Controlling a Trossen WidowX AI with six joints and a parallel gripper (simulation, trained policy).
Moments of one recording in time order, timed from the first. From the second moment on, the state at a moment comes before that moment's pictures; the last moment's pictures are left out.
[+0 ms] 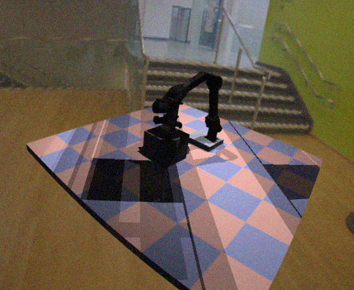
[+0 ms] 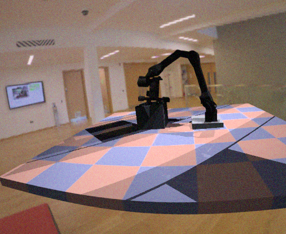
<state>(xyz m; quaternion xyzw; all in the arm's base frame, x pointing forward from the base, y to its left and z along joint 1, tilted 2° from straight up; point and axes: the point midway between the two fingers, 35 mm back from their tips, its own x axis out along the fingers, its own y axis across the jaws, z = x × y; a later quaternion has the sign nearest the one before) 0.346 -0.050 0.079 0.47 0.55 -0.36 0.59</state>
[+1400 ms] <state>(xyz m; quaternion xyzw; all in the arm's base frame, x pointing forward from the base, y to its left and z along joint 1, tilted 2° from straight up) 0.376 -0.061 0.125 0.55 0.57 -0.26 0.55</state>
